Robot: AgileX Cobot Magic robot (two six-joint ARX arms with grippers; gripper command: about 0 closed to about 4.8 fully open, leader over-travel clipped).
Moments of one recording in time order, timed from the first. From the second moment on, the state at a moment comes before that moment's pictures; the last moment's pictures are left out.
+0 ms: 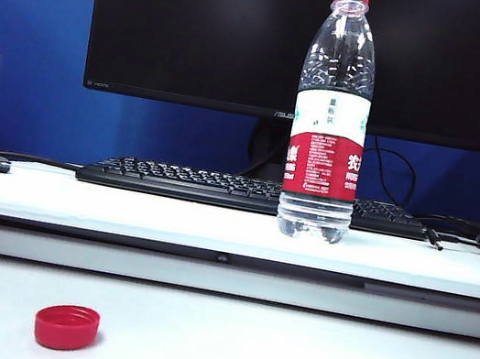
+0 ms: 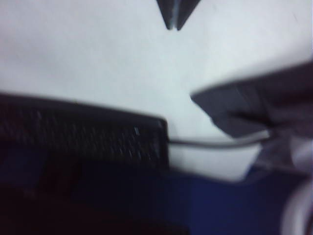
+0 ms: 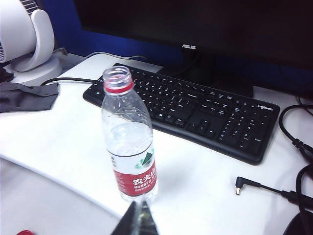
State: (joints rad) left arm -0.25 0.01 0.04 -0.09 -0.06 -0.20; right arm 0.48 0.47 0.85 -0.62 -0.05 0.06
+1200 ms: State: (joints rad) left arm -0.12 0.01 0.01 0.03 0.06 -0.02; right arm 0.48 0.47 0.85 -0.62 -0.05 0.06
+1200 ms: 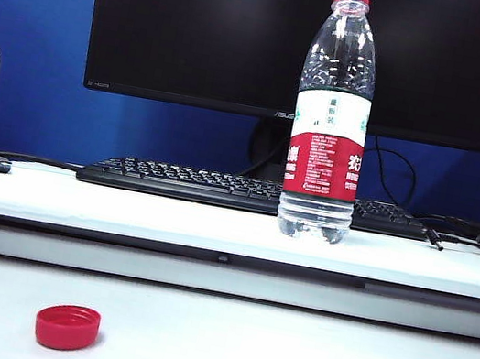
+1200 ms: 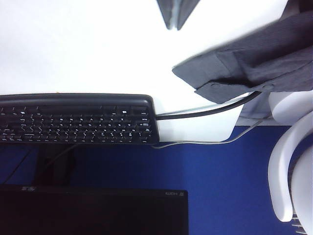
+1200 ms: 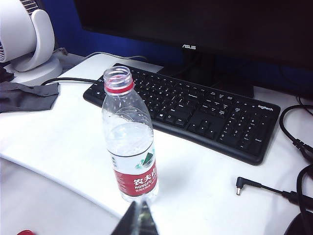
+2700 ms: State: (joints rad) left arm -0.12 0.01 0.01 0.06 0.06 -0.02; right arm 0.48 0.47 0.85 -0.62 -0.05 0.06
